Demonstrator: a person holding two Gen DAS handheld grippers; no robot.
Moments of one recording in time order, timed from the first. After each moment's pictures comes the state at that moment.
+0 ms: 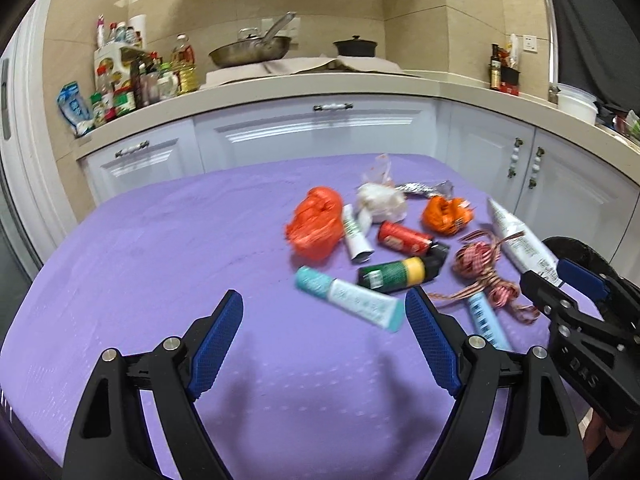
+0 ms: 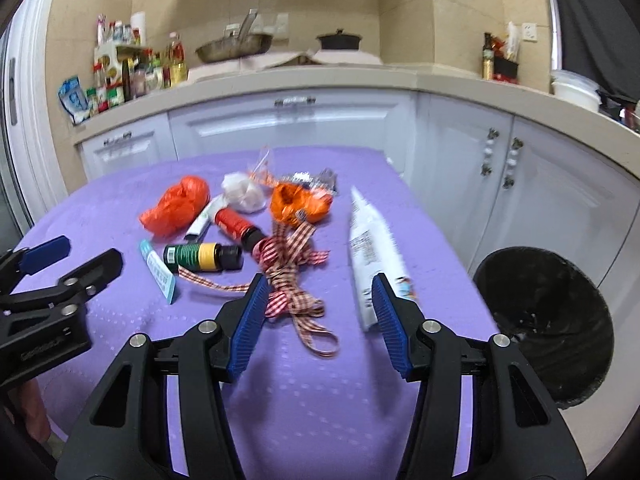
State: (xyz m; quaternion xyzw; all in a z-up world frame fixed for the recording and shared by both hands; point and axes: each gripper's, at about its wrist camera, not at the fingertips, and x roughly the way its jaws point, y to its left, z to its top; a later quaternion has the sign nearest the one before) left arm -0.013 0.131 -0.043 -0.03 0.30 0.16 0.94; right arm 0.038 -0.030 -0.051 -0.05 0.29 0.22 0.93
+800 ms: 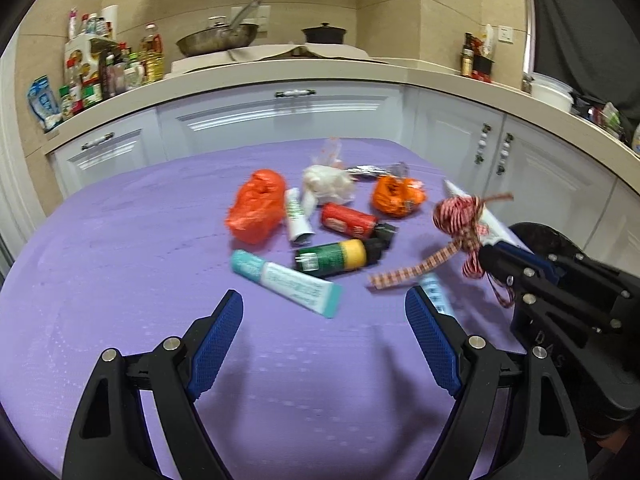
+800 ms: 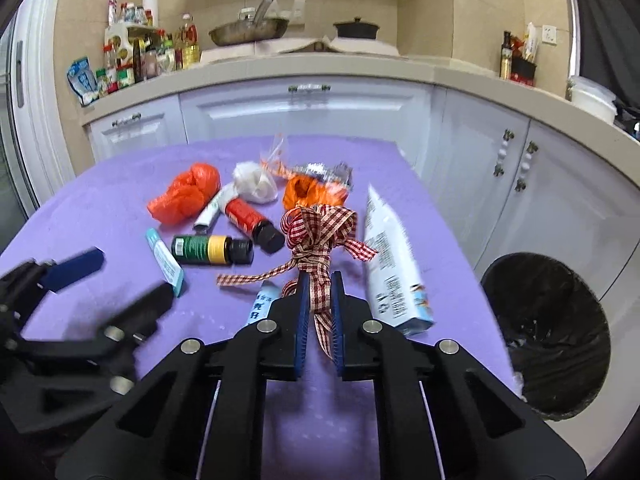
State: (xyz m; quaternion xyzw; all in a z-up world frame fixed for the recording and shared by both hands) left arm -0.005 0.100 -0.051 -0.04 0.32 0.09 0.94; right arm 0.036 -0.027 -0.040 -0.08 0.30 0.24 0.92
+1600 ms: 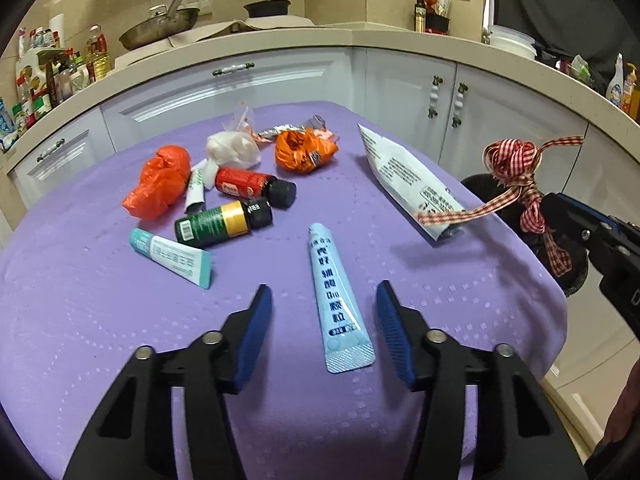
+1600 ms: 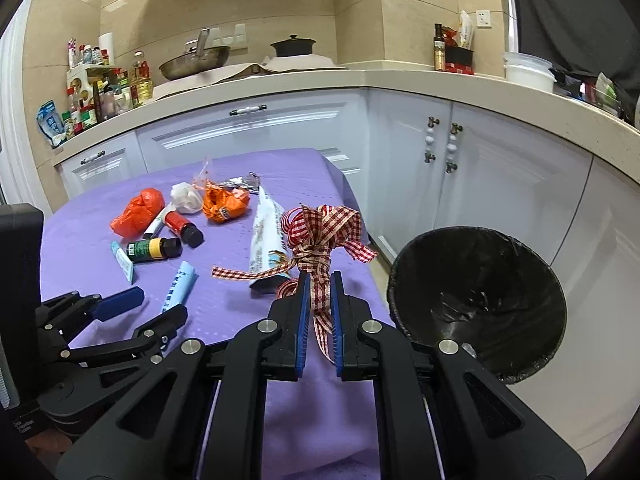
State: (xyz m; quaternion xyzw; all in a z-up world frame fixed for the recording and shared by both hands) left arm 0.016 0.039 -0.077 -0.01 0.37 0.04 0.93; right arm 0.025 -0.122 -0.036 -0.02 0.29 0.17 0.94
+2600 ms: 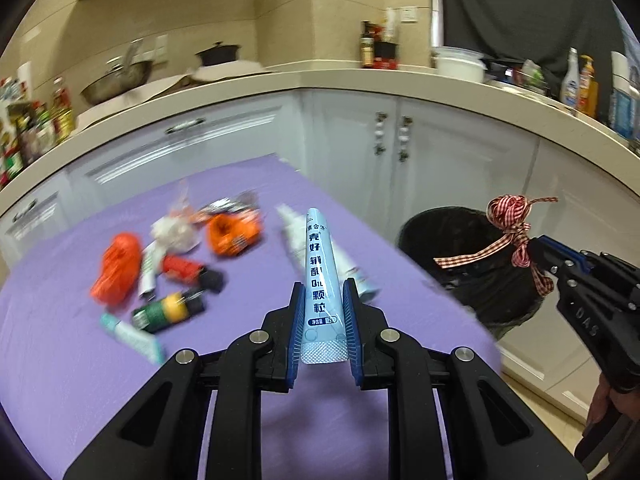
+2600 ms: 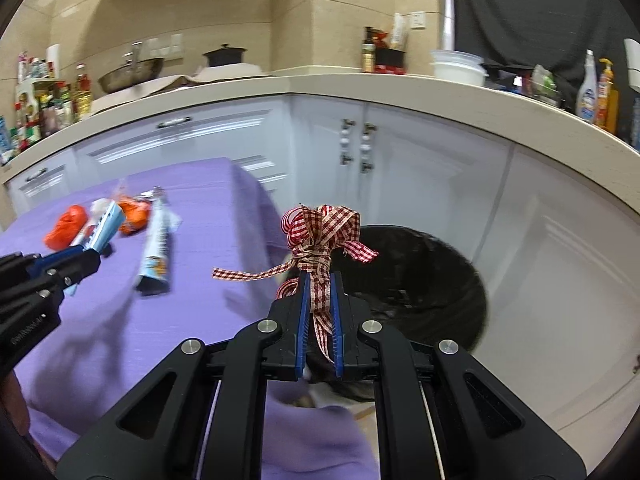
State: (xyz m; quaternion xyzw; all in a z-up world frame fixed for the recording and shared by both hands) left arm 0.033 -0.018 -0.030 0.03 0.31 -0.04 0.95; right arm 0.034 -0.199 -0.035 -0.02 0.27 0.05 0.96
